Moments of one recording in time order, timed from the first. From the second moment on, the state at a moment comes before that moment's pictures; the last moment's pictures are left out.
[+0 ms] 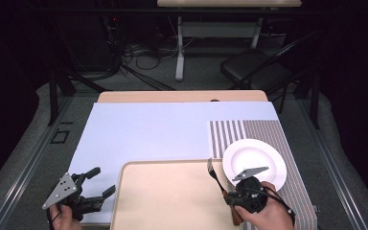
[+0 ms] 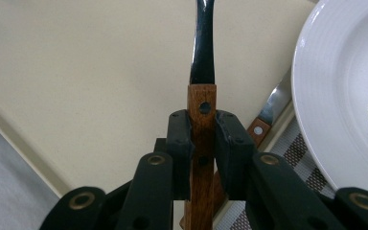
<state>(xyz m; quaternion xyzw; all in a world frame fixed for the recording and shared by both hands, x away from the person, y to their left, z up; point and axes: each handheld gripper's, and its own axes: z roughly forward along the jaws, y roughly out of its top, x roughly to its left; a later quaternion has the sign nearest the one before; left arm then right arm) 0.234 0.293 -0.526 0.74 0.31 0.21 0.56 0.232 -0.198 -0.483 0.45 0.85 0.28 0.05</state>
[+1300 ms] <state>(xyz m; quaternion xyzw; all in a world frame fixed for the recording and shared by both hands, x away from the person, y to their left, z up) 0.236 0.292 -0.527 0.74 0.31 0.21 0.56 0.254 -0.171 -0.530 0.49 0.83 0.26 -0.01</state>
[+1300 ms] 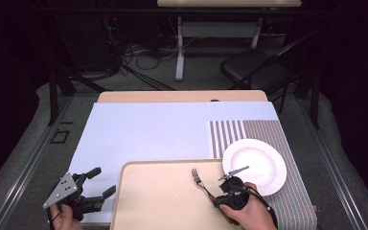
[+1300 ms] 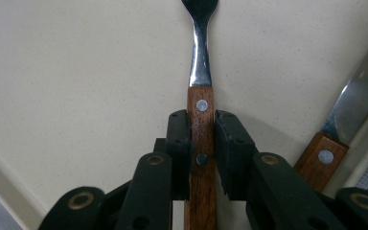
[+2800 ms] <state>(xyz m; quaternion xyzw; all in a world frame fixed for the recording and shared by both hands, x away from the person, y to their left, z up) 0.237 0.292 -0.527 0.74 0.31 0.20 0.56 0.252 -0.149 -0.537 0.40 0.86 0.30 0.03</state>
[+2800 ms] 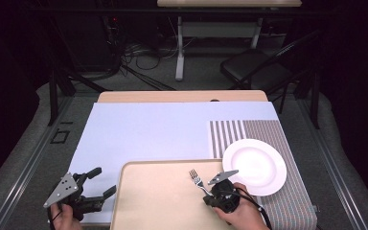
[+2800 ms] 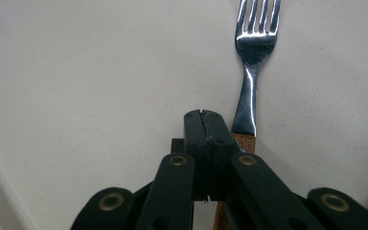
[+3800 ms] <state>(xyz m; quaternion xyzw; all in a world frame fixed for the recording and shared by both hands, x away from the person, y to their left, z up) 0.237 0.293 -0.527 0.74 0.31 0.20 0.56 0.258 -0.177 -0.536 0.45 0.84 0.29 0.05</state>
